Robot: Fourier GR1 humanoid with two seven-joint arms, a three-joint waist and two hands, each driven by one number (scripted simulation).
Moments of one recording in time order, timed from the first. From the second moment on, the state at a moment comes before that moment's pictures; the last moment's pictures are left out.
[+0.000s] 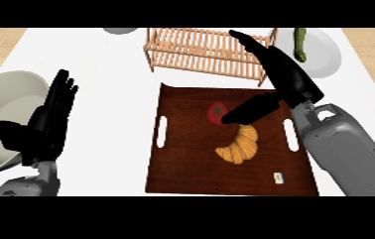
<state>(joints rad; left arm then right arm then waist) -0.08 0.28 -0.05 -1.66 0.11 0.26 0.15 -0.65 -0.41 0.38 -1.60 0.06 0.01 0.62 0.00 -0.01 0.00</state>
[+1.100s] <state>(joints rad) -0.09 0.27 -0.03 -1.65 0.10 0.24 0.14 -0.87 -0.27 0.69 -1.38 0.37 0.20 1.09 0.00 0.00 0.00</state>
